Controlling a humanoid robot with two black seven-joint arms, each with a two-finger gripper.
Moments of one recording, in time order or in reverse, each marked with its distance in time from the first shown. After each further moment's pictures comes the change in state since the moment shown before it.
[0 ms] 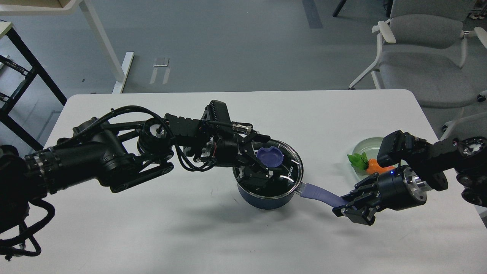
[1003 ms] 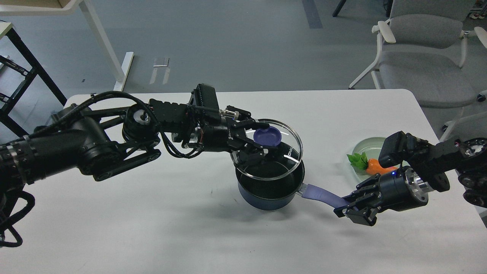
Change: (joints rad) left arm -0.083 0.145 -0.013 -0.070 -0.023 0.076 0.000; right arm -0.004 -0.008 -0.002 0.000 0.000 0.000 0.000
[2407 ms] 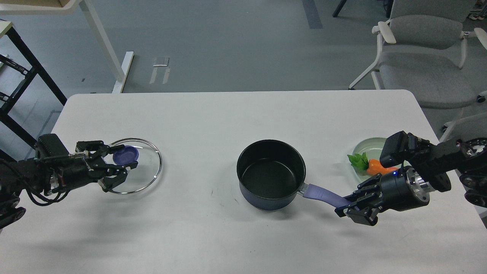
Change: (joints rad) left arm 0.395 0.428 0.135 0.214 -0.103 0.403 0.000; right arm 0.000 -0.006 0.000 0.000 0.000 0.000 0.000
